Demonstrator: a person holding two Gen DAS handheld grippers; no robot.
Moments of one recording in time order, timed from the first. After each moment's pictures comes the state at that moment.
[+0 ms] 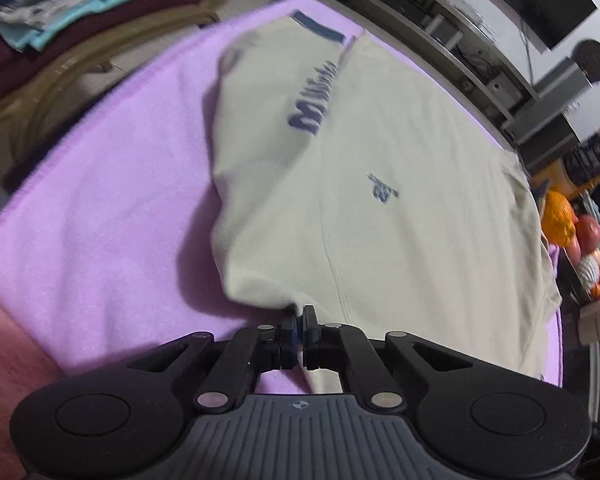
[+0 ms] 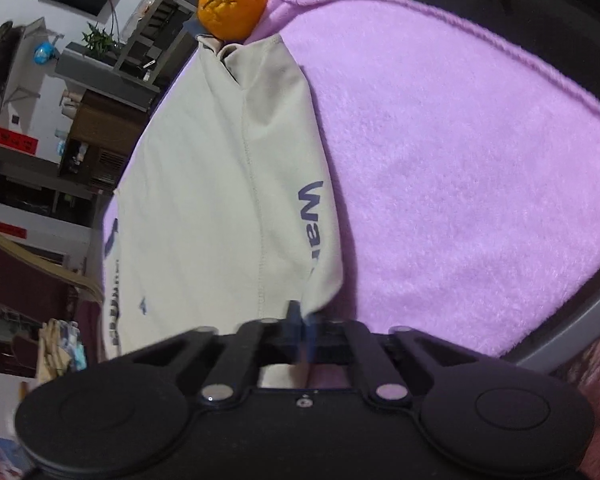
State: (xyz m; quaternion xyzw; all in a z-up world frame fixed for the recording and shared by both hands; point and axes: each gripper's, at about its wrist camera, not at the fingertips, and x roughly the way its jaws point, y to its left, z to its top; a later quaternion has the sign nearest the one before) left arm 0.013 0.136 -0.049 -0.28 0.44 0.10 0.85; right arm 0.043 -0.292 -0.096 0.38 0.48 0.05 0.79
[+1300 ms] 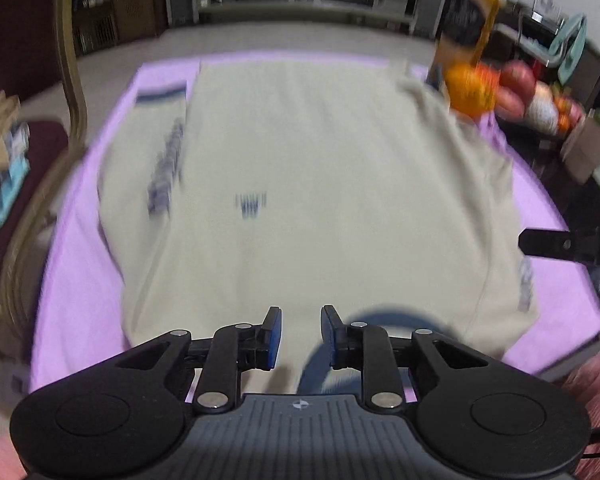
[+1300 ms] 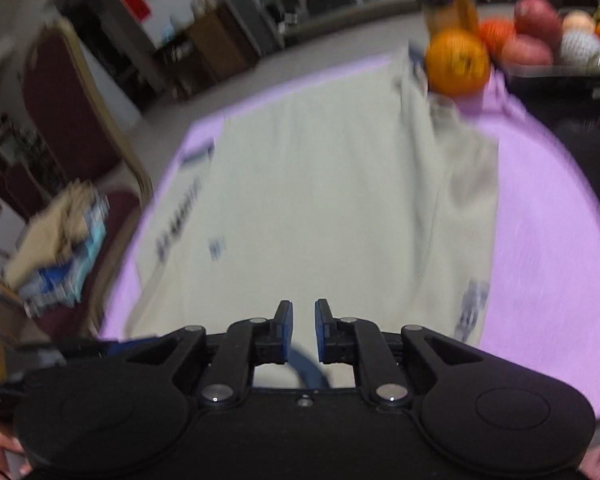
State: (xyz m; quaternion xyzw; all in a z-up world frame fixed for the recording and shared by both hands) left arm 0.032 0.038 0.018 -0.02 0.44 -0.02 0.90; right arm 0.057 -0.220 0.018 0.17 0.42 0.19 0.87
